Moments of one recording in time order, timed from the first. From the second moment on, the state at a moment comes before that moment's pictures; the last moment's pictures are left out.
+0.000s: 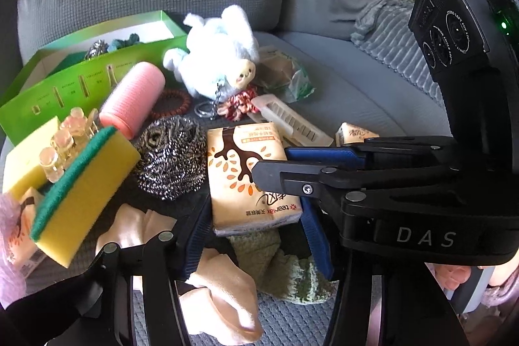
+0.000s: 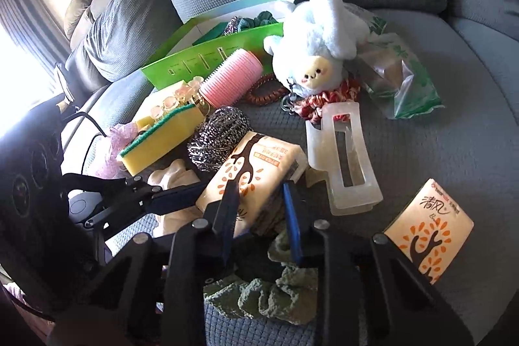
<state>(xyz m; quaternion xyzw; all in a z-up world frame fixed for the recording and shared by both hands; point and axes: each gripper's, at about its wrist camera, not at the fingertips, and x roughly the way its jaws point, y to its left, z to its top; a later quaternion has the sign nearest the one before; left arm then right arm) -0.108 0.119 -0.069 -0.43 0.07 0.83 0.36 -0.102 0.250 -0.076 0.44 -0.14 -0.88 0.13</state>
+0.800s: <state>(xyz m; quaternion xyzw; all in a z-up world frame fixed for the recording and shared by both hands) -0.138 0.085 0.024 -0.33 0.08 0.88 0.32 -0.133 0.225 0.020 0.34 -0.10 -0.92 0.17</state>
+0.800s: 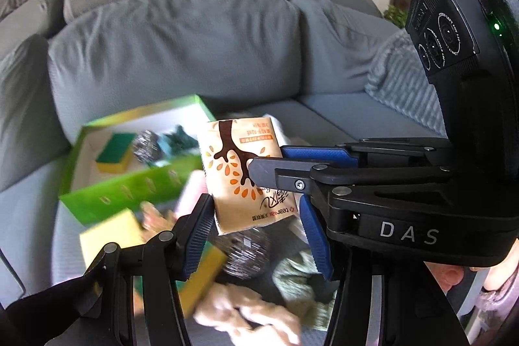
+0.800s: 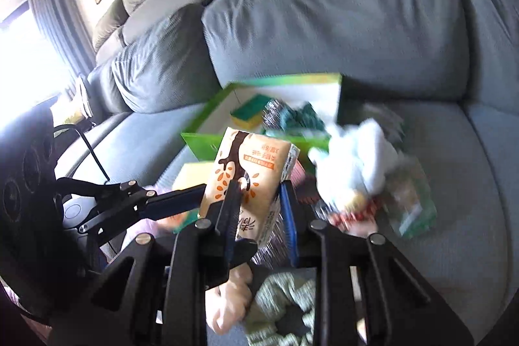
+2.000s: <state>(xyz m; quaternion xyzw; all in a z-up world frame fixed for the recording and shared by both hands) -0.314 0.033 -0.011 -0.34 0.03 0.91 0.24 -0.327 0.161 -0.001 0.35 -0.06 -0.92 0.15</state>
